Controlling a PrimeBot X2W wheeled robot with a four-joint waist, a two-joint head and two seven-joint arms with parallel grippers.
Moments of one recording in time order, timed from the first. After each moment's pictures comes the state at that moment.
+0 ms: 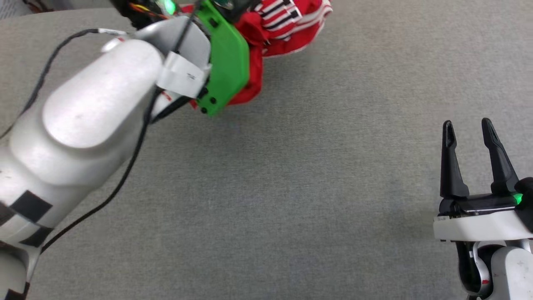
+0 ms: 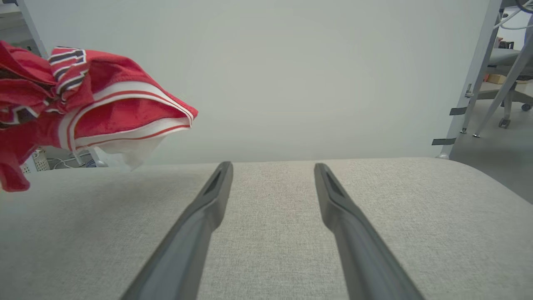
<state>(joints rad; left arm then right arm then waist) -1.28 0.53 -1.07 0.25 -0.74 -0.13 0.45 -0.10 -0.05 -0.04 -0.14 0.16 0.13 -0.25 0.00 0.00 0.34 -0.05</state>
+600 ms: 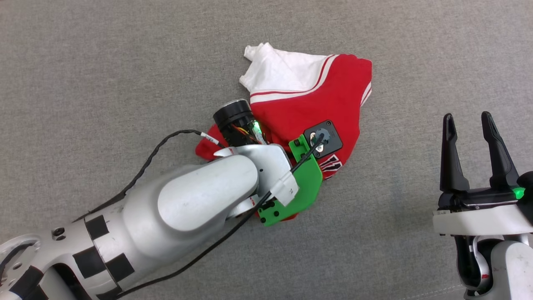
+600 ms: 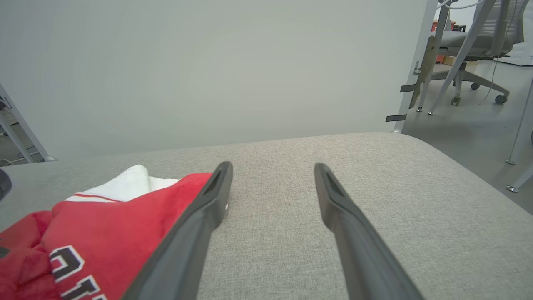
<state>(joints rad) -1.07 0.36 -1.28 0.21 -0.70 -0.13 0.63 -0.13 -0.05 -0.03 -0.14 0.20 0.13 -0.25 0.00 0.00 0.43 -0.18</state>
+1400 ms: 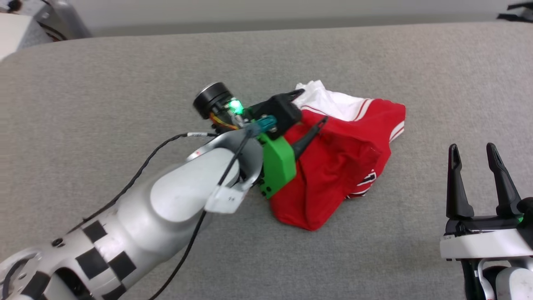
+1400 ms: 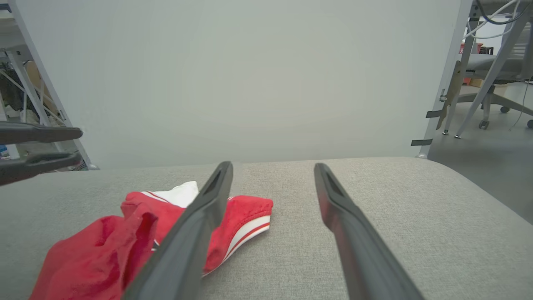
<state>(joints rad) -1.01 0.33 -1.19 0.40 -0.67 -0.02 -0.06 -0.03 -0.05 -0.08 -0.13 0.16 0.13 -0.25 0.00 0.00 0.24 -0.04</state>
